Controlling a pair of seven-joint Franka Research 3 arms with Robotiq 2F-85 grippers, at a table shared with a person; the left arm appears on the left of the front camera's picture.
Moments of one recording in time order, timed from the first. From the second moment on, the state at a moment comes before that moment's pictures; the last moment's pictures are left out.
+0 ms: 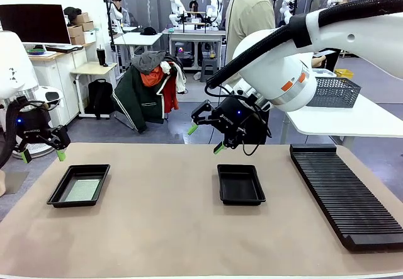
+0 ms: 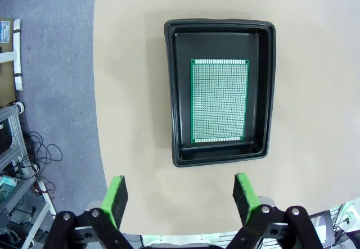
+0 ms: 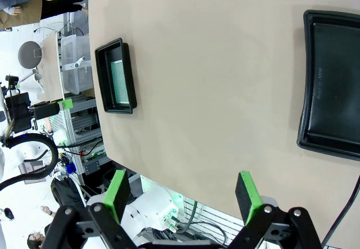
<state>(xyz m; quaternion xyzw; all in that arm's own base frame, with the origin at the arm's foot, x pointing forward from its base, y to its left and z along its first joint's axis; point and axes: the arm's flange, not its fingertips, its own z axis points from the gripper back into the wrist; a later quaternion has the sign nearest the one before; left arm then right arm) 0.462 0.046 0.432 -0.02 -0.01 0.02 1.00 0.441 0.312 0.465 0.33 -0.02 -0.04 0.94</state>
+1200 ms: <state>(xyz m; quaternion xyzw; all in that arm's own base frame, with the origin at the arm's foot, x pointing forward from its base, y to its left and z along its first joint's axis) 0.462 0.046 0.432 -0.02 -0.01 0.02 1.00 0.441 0.312 0.465 0.33 -0.02 -0.04 0.94</state>
